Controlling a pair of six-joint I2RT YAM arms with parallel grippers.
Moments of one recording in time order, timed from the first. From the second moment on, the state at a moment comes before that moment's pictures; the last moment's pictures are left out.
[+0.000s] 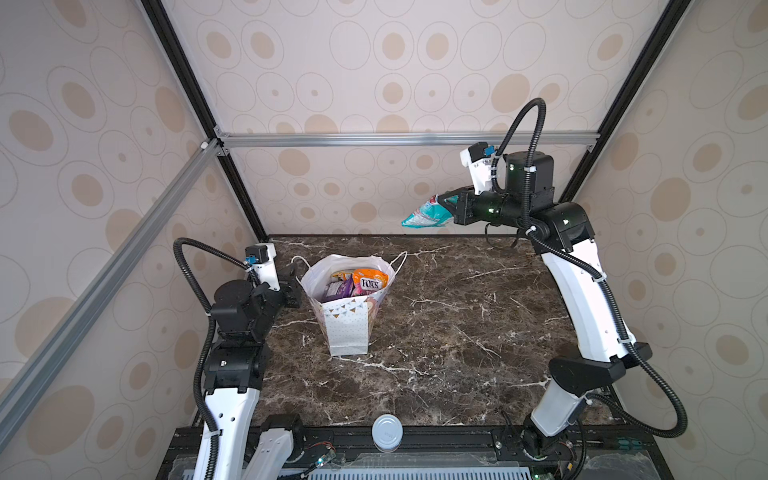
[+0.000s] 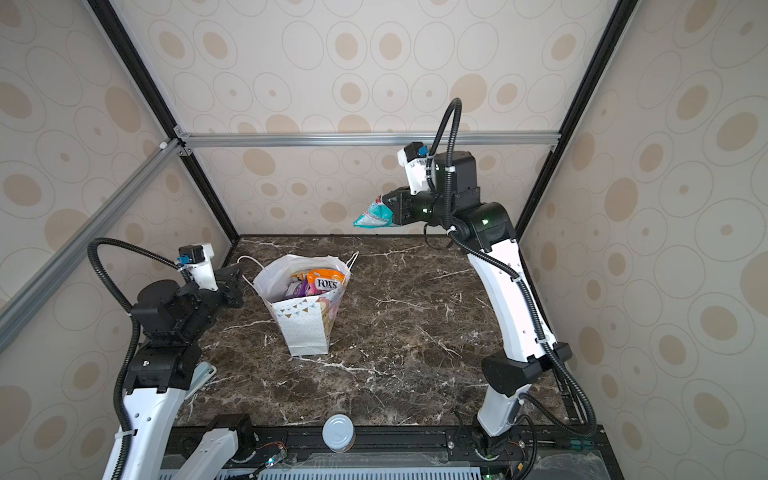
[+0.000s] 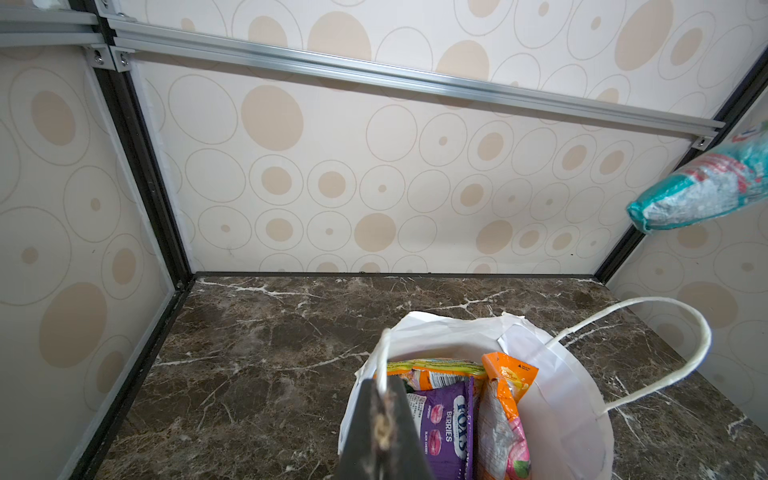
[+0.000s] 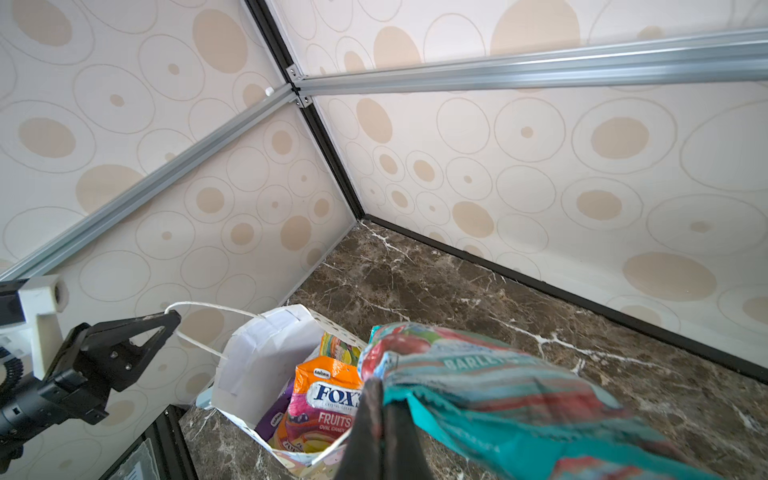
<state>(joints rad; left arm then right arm) 0.04 0.75 0.95 -0.34 0.23 -0.12 0.47 1.77 2.42 -0.95 -0.36 0.20</state>
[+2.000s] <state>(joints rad) 0.04 0.75 0.95 -0.34 0.23 -0.12 0.95 2.13 2.62 -0.96 -0.23 -0.23</state>
